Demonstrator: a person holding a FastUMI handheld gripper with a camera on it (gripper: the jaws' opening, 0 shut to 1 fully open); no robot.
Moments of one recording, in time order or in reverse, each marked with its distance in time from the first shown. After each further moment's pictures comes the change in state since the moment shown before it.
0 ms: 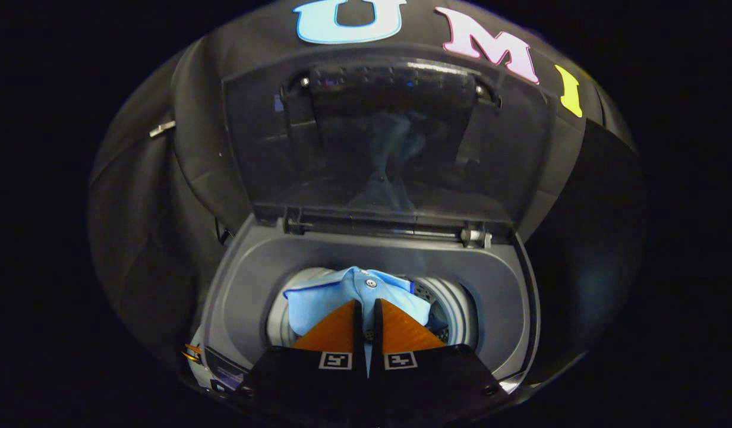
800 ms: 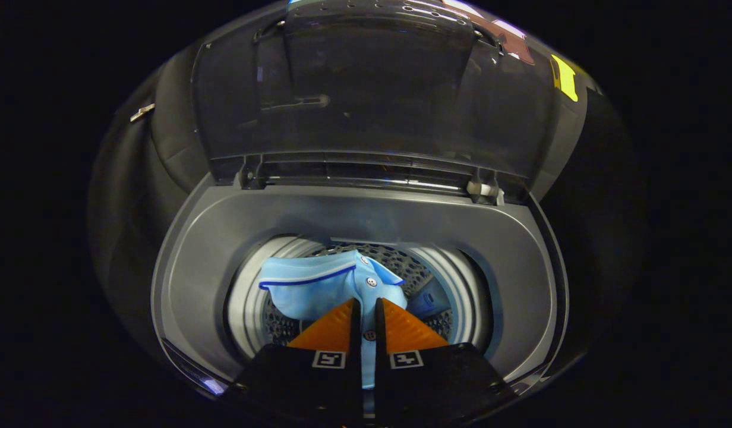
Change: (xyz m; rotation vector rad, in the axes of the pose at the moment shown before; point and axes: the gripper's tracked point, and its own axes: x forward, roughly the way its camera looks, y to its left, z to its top) arm 0.035 -0.013 -0.043 0.018 0.090 -0.068
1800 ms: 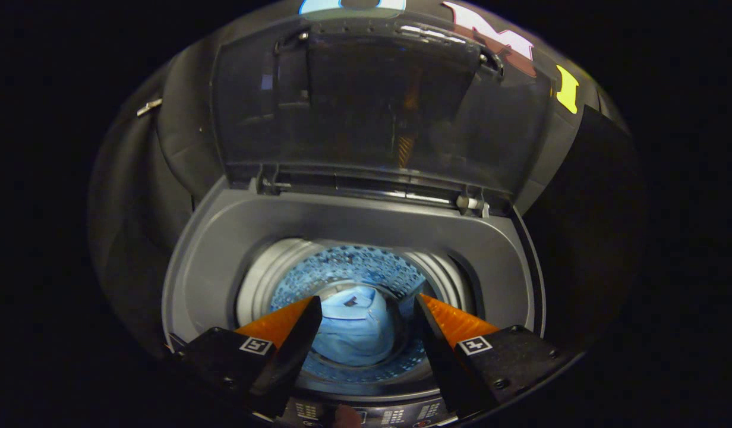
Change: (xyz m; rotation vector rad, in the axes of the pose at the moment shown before) arm -0.031 0.011 0.020 -0.012 -0.072 0.013
